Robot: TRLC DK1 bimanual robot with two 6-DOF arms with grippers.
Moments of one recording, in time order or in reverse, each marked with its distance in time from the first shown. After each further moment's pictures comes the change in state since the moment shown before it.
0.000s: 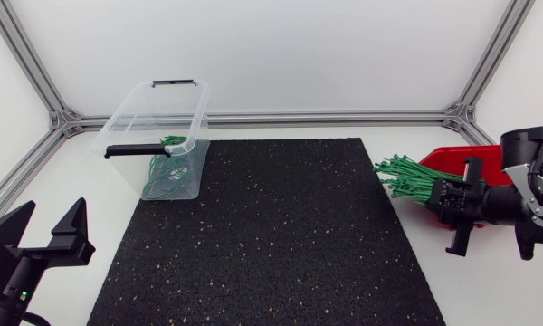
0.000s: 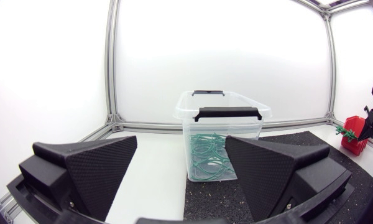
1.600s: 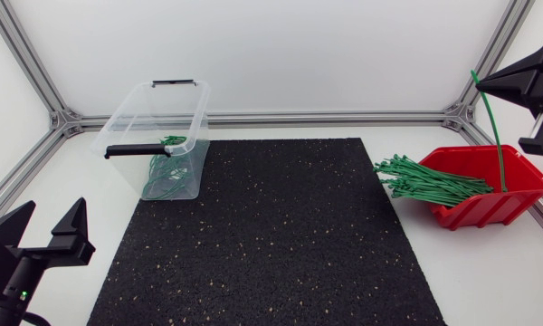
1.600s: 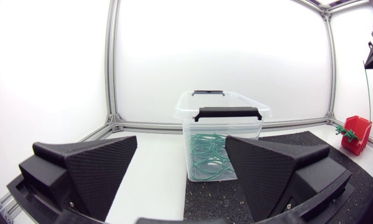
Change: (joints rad) left arm 0.000 0.000 0.000 0.000 0.000 0.000; right arm 0.004 -0.257 0.613 -0.539 -0.295 0.327
